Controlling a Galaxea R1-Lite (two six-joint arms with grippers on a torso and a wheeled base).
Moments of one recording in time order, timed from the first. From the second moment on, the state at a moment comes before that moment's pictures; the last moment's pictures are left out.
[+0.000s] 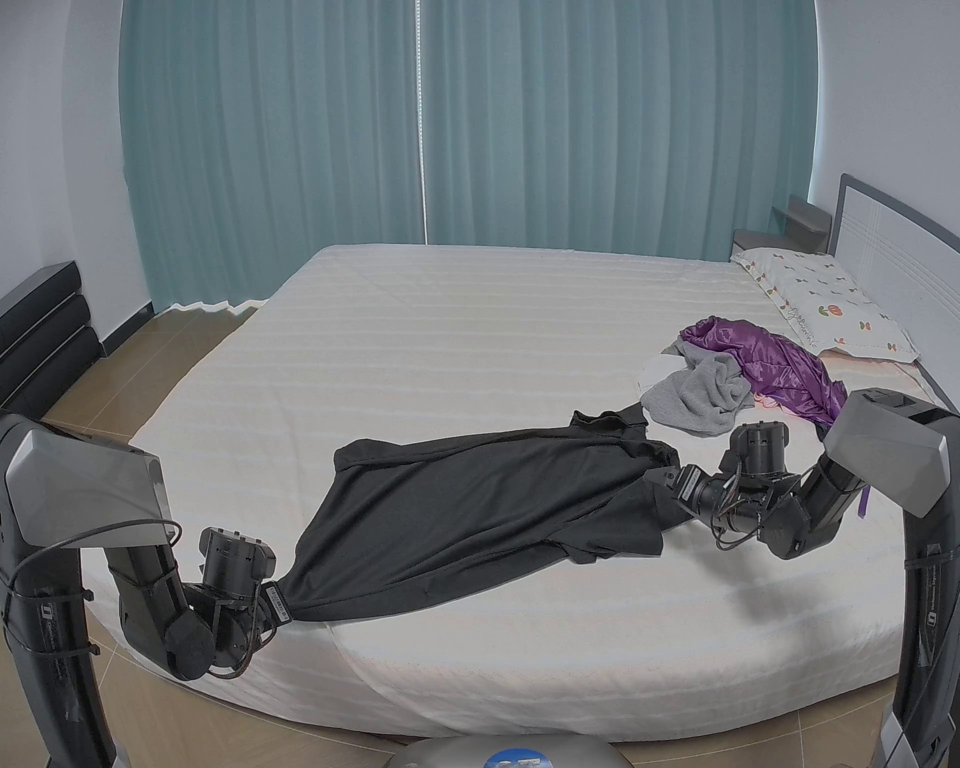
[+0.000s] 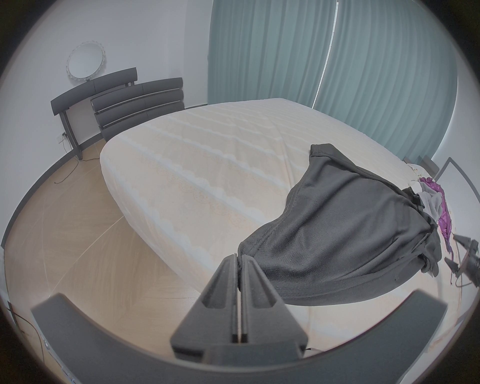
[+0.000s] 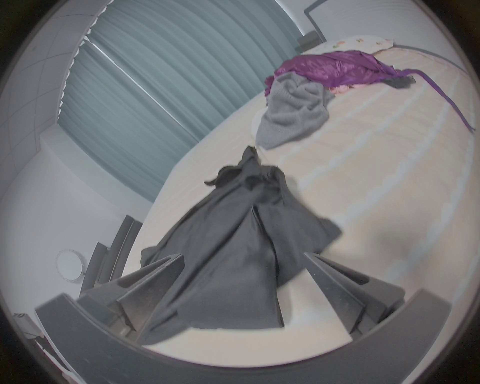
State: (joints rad) left arm -0.23 2.23 -0.39 -0.98 0.41 -0.63; right arm 0.15 2.41 -1.02 -0.85 0.17 0.67
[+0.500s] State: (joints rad) left arm -0.24 2.23 -0.38 -0.98 0.41 -0.63; right arm 0.20 2.38 -0.81 -0.91 0.25 0.63
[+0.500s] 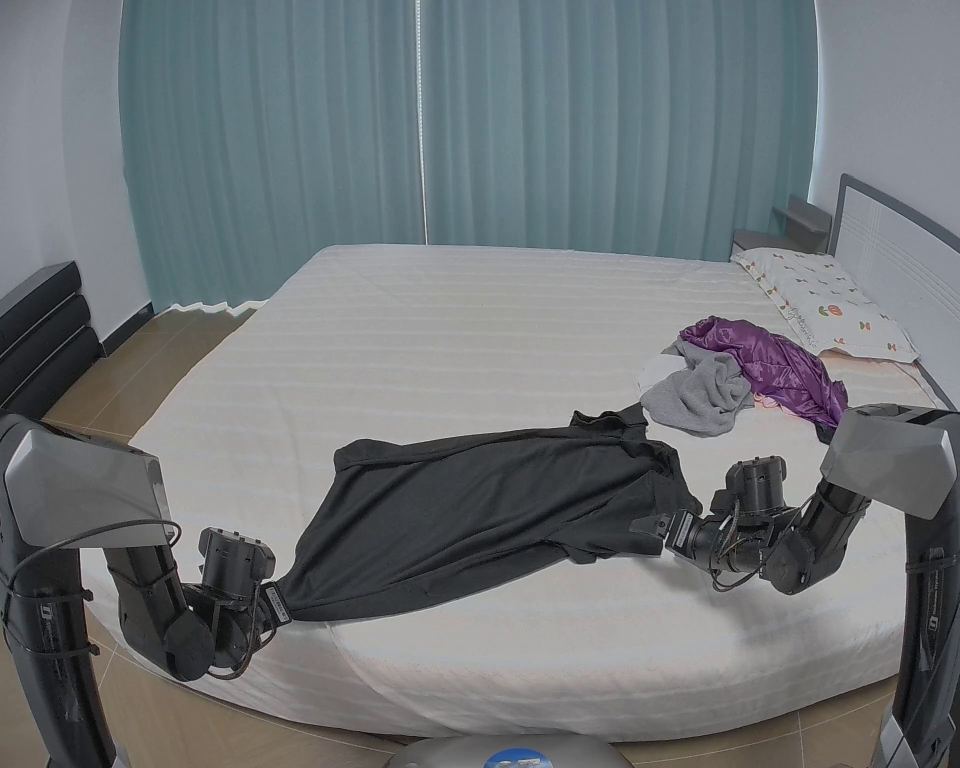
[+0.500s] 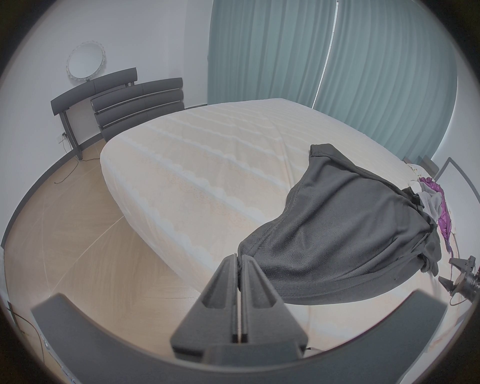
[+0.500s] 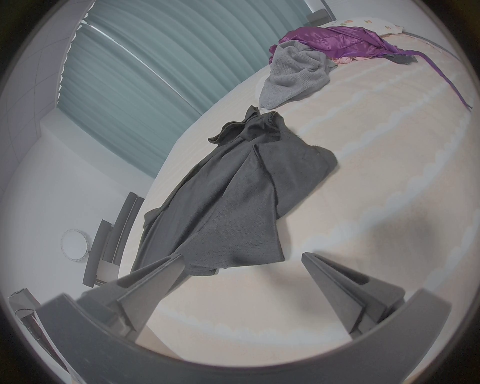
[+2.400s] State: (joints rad) left arm -0.35 2.12 -0.23 -0.86 0.41 -0.54; right arm -0.01 1.94 -0.15 -0.87 0.36 0.45
